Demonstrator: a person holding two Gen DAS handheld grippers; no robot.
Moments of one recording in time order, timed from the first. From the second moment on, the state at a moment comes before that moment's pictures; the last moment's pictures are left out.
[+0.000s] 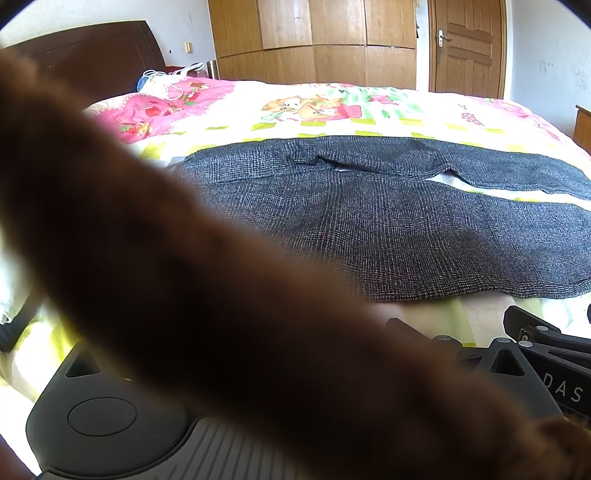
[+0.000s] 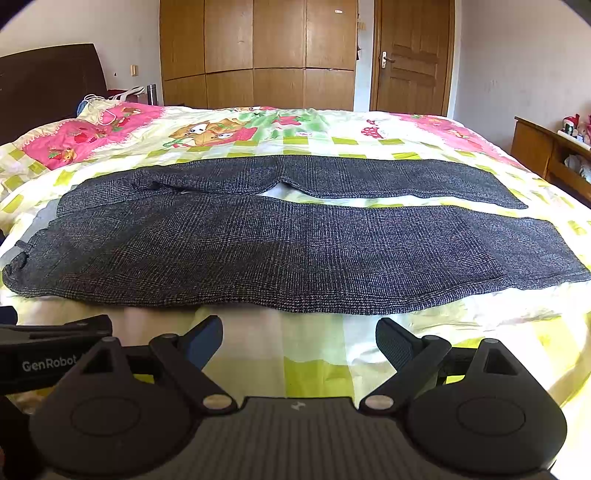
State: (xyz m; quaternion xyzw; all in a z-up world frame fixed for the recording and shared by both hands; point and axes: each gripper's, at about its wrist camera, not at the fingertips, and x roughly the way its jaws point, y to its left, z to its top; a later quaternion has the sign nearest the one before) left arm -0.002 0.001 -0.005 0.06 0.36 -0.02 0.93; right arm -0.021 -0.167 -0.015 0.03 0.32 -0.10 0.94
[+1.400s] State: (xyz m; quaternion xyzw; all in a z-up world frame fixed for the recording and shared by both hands) left arm -0.002 0.001 -0.004 0.06 0.36 -0.02 0.93; right arm -0.023 -0.167 -0.013 0.04 0.33 -0.09 0.94
